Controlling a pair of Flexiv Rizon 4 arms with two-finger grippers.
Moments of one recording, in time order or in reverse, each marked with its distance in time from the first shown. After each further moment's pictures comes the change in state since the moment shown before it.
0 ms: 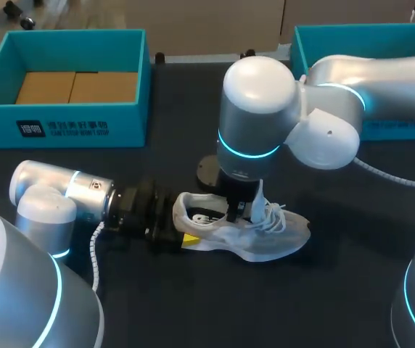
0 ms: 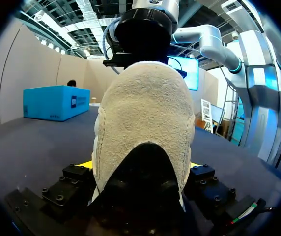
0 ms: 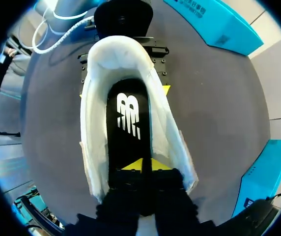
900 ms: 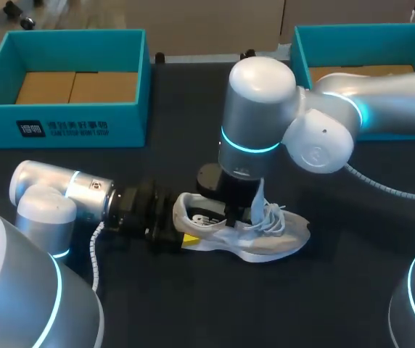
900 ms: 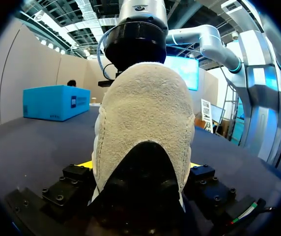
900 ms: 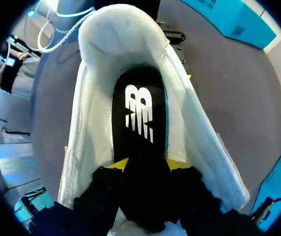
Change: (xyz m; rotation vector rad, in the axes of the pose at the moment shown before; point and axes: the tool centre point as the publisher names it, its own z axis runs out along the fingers) left arm 0.000 0.000 0.000 0.000 0.000 0.001; right arm 0.019 -0.001 0.028 0.010 0.177 0.001
